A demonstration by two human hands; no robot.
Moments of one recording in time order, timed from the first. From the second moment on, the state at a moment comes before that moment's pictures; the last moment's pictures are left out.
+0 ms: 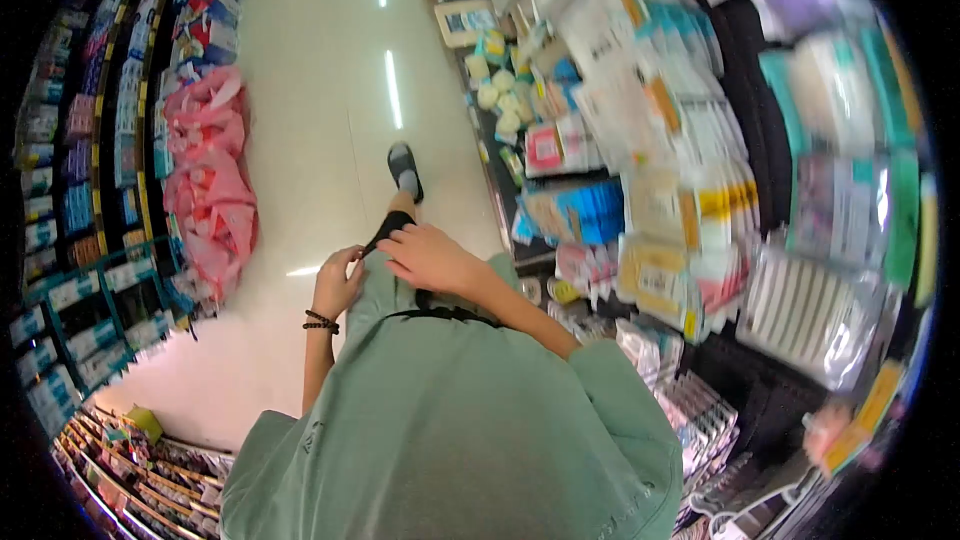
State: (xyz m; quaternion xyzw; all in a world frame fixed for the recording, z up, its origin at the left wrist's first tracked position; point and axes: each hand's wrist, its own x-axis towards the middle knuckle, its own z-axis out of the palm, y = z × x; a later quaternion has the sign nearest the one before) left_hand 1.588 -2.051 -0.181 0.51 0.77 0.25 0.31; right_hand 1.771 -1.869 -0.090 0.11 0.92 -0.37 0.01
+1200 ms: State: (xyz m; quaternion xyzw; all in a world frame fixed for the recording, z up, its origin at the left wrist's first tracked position) left_hand 0.973 -1.376 -0.144 0.34 0.86 0.24 0.29; right_hand 1.188 -1.121 -0.071 0.26 0.77 -0.55 -0.19
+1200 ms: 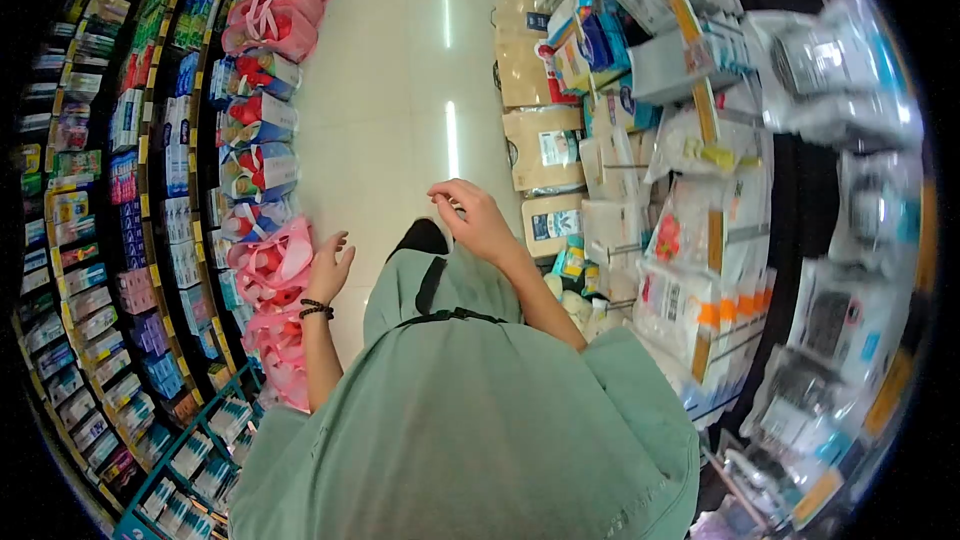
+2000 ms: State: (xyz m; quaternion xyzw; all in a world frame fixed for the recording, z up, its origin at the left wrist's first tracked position) left_hand 0.599 -0.879 -0.133 0.47 0.78 0.29 0.28; right_hand 0.873 -0.733 -0.052 0.42 0.72 -0.53 -0.17
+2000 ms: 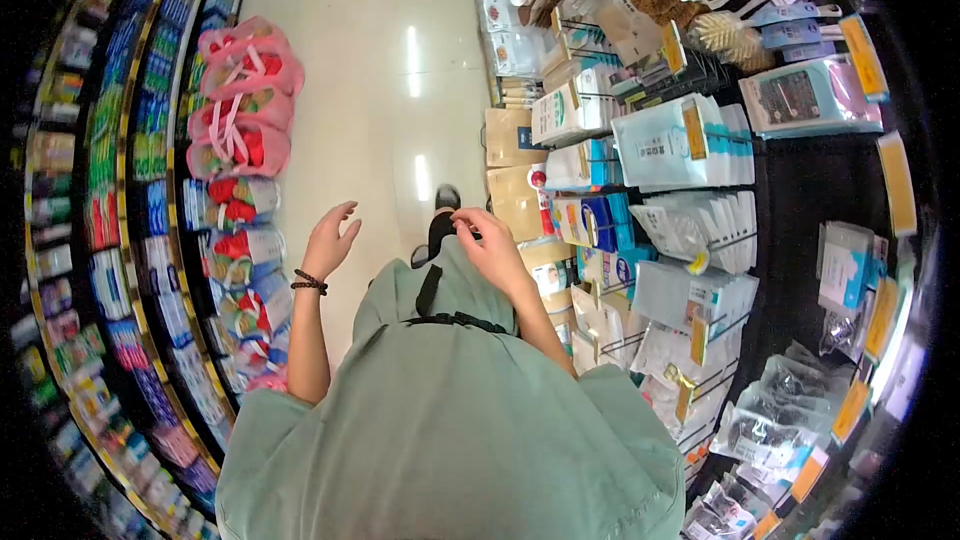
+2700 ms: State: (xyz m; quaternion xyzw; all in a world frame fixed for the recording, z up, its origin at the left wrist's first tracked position) left_hand 0.386 -0.418 -0.101 0.48 0.77 0.28 0.31; right_hand 0.559 -0.224 -0.067 0.30 0.82 -0.46 -0.14
